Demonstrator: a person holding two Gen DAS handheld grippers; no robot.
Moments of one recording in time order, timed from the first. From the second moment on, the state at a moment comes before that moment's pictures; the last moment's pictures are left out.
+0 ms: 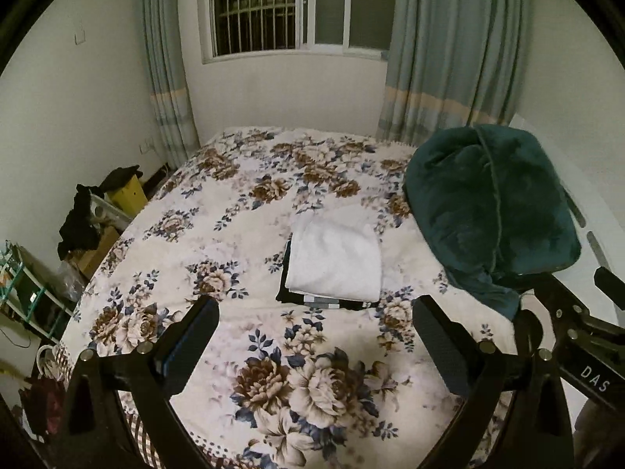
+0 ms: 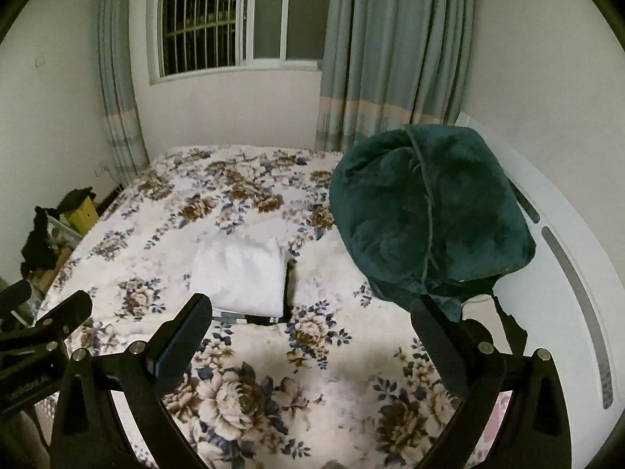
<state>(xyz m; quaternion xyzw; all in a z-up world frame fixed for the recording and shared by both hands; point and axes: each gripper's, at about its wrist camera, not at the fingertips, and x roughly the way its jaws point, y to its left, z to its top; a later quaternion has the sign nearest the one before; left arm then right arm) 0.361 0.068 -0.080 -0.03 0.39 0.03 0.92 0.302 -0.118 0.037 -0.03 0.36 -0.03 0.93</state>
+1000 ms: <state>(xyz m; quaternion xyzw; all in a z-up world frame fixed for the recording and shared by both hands) 0.266 0.056 -0.027 -0.03 0.34 0.06 0.94 0.187 -0.135 0.119 -0.04 0.31 0.01 0.95</state>
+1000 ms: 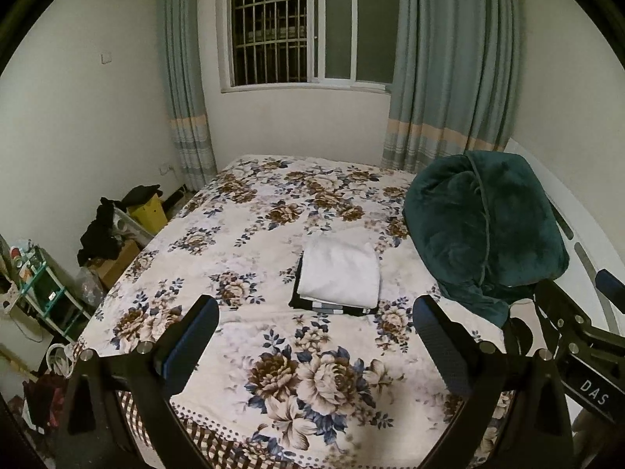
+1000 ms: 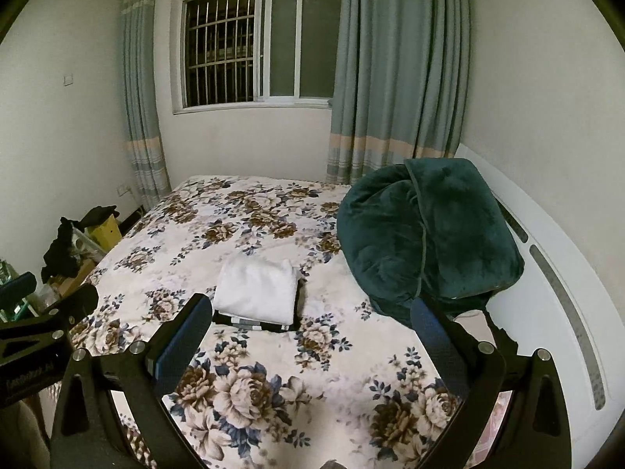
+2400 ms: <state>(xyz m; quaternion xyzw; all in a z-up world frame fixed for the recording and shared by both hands) 0.252 0.056 -0.022 -0.02 0.33 0.08 0.94 0.180 -0.138 0.115 -0.03 0.31 0.01 0.95</state>
